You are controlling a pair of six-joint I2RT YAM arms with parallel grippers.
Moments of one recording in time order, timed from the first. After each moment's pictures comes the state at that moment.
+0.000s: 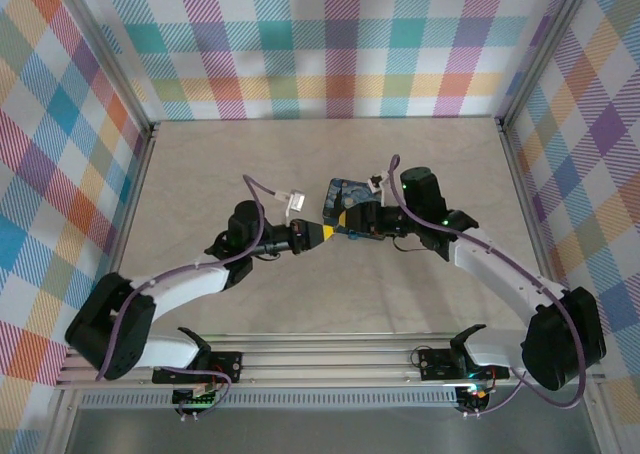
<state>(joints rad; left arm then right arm) -0.60 1.30 0.59 0.51 0.68 -0.73 0.52 1.25 0.90 -0.24 -0.70 0.67</state>
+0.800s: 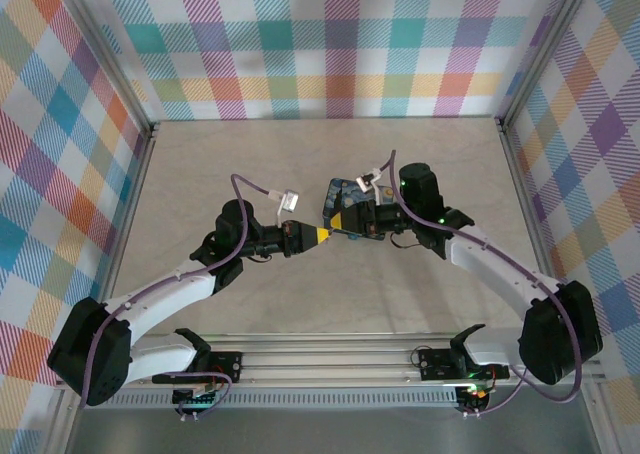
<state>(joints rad) -0.59 1.17 0.61 0.39 0.74 -0.77 0.53 1.28 0.90 -0.10 -0.94 0.73</state>
